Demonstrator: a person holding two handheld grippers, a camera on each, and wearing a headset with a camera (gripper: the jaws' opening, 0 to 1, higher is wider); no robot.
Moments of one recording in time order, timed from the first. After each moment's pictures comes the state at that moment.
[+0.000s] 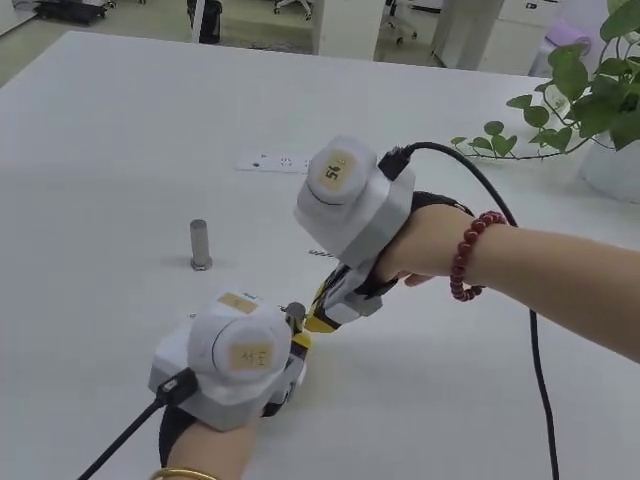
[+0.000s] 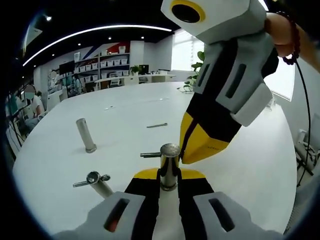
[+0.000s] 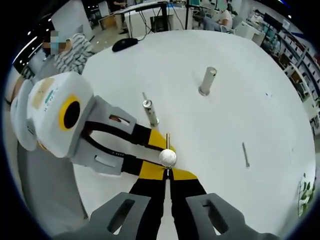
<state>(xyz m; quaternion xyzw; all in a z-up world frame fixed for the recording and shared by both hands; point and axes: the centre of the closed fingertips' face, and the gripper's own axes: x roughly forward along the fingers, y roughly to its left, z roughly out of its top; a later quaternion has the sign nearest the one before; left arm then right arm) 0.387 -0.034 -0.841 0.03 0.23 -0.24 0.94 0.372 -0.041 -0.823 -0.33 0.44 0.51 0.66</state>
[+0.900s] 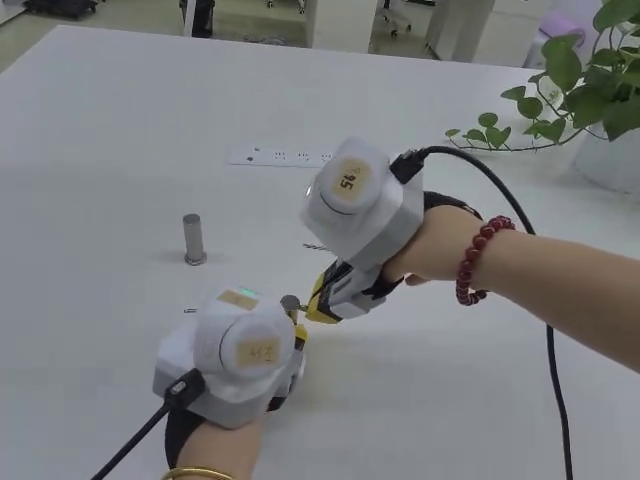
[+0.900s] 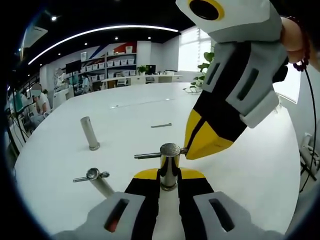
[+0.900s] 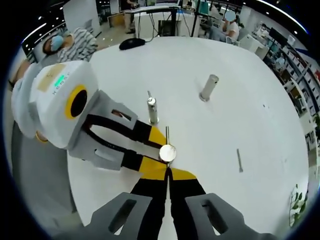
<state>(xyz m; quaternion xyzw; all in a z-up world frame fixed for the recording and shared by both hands) 0.387 -0.032 -0.841 0.03 0.23 -0.21 0.95 0.375 -0.045 -0.823 -0.36 0.40 0.52 0.67</state>
